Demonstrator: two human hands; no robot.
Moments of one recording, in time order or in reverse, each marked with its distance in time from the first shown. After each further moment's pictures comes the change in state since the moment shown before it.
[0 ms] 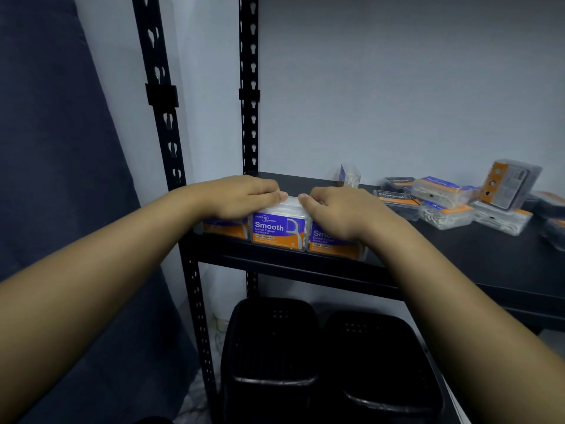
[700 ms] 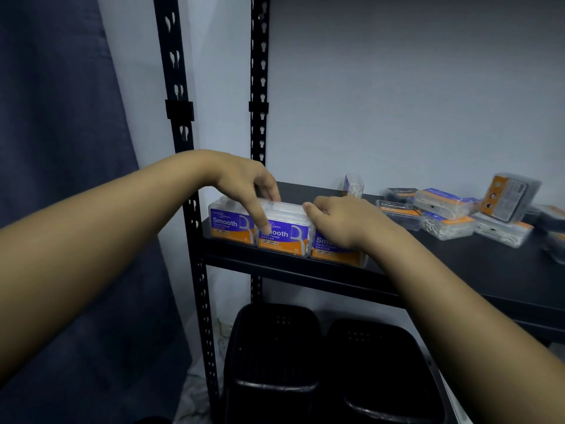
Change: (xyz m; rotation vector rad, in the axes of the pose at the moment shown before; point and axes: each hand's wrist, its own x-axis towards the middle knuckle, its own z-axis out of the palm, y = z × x) left_hand 0.008 0.012 -0.055 0.090 -0.289 -0.118; right_hand -0.003 -0.002 -0.002 0.010 -0.004 -0.012
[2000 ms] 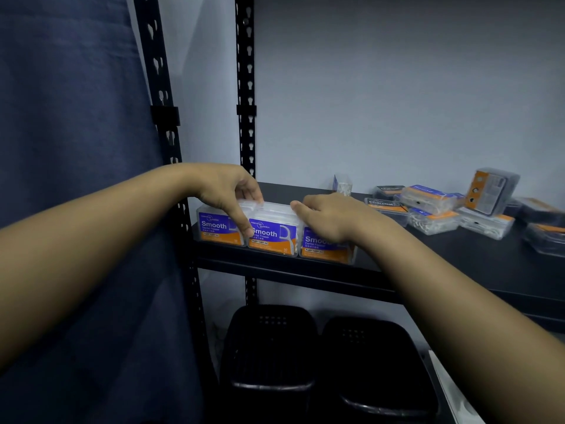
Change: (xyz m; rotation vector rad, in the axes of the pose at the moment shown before) left_hand 0.004 -0.019 0.009 -0.019 0.096 0.010; right_hand -0.003 0.000 -0.010 0.031 -0.062 -0.016
